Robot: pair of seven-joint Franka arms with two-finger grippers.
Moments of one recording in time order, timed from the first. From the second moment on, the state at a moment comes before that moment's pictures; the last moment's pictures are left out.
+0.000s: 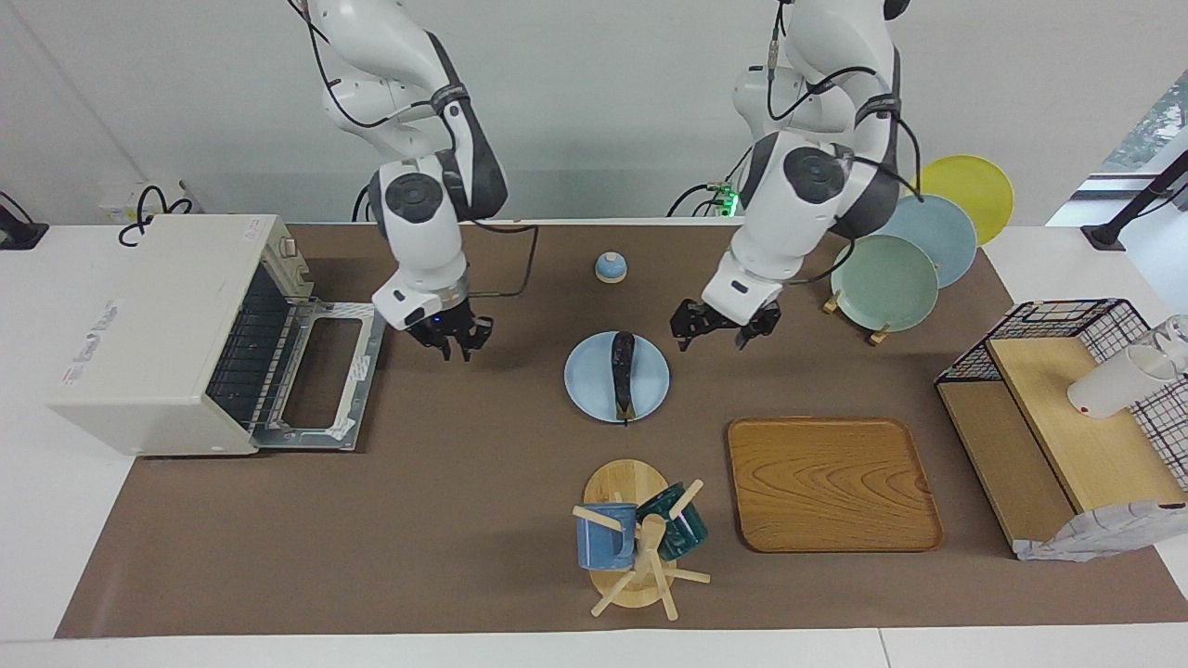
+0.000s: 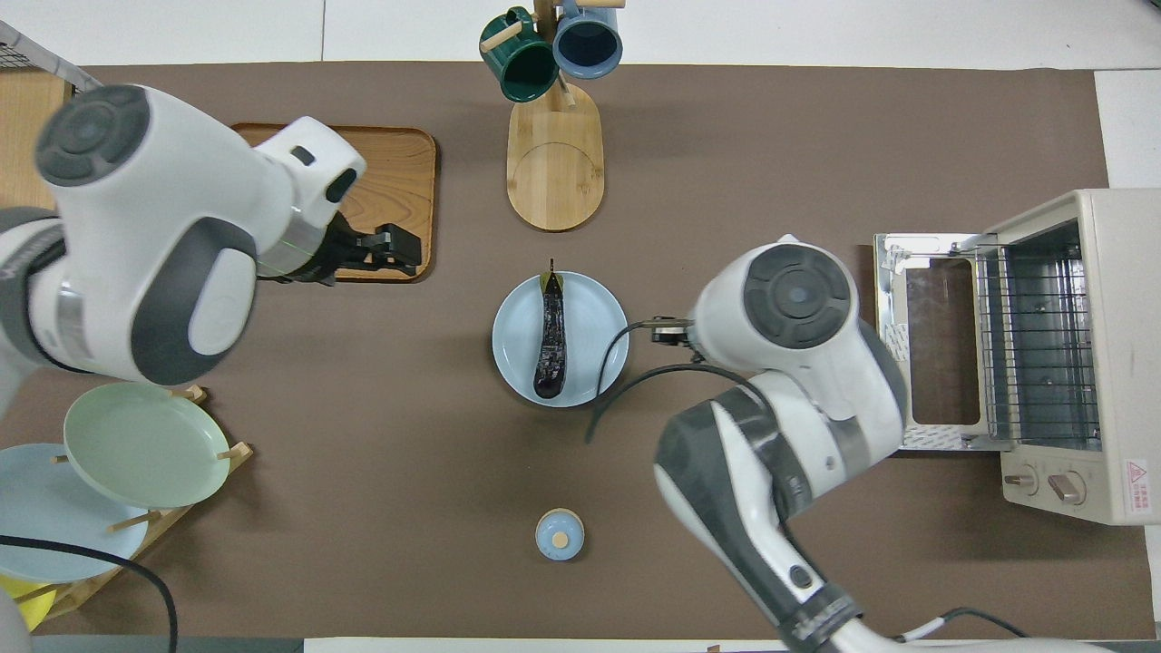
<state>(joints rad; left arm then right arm) -0.25 0.15 -0.04 -1.73 -0.15 1.88 -0.24 0.58 0.15 -0.05 -1.89 -0.02 2.07 0.63</state>
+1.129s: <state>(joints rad) -0.06 -0.05 -0.04 -1.72 -0.03 1.63 -0.05 0.85 0.70 -0.05 -1.36 -0.16 2.12 0.98</state>
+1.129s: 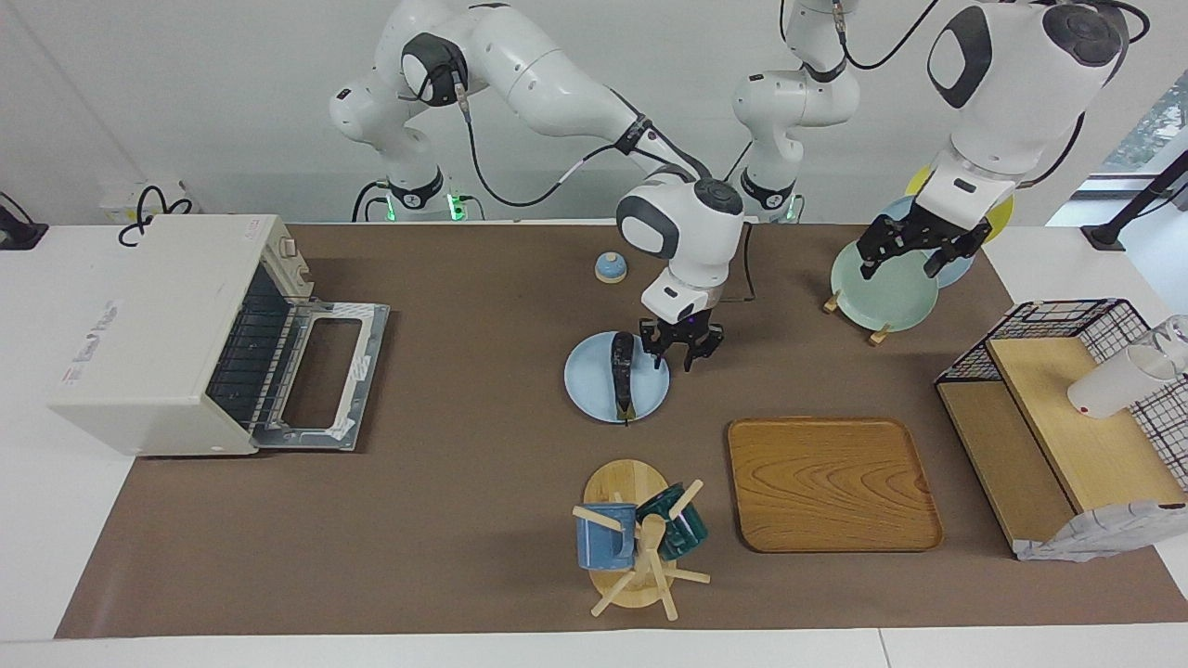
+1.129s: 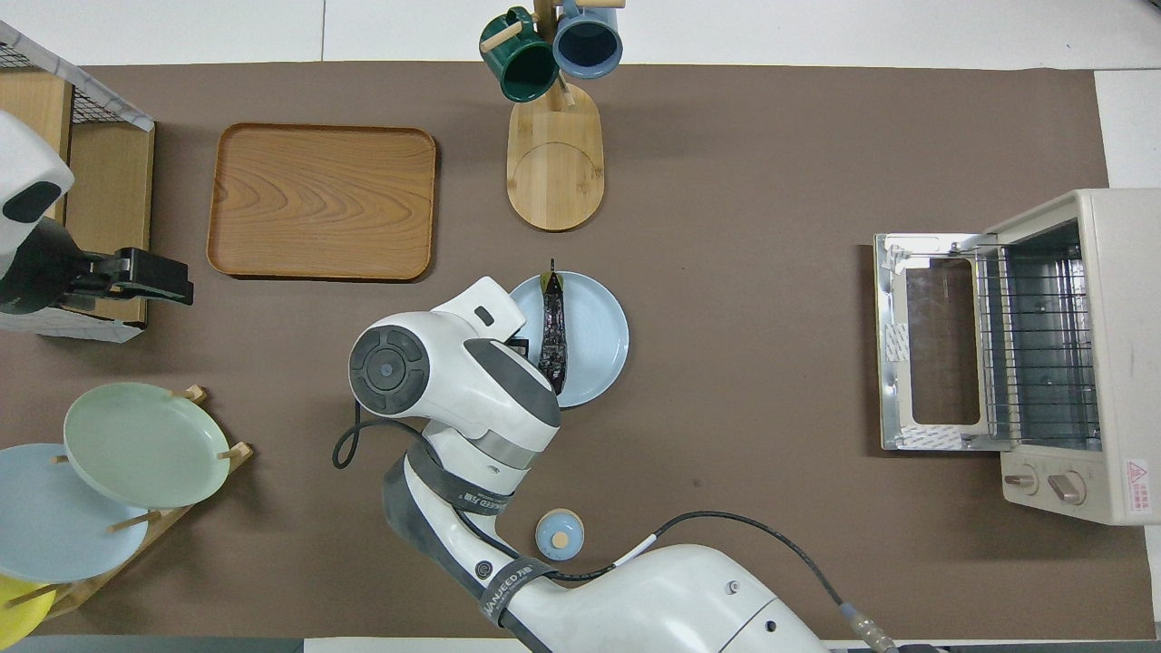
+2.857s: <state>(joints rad) -0.06 -0.02 -0.05 -1.66 -0.03 1.59 -0.05 0.49 0.29 -0.07 -1.75 -0.33 1.73 0.59</state>
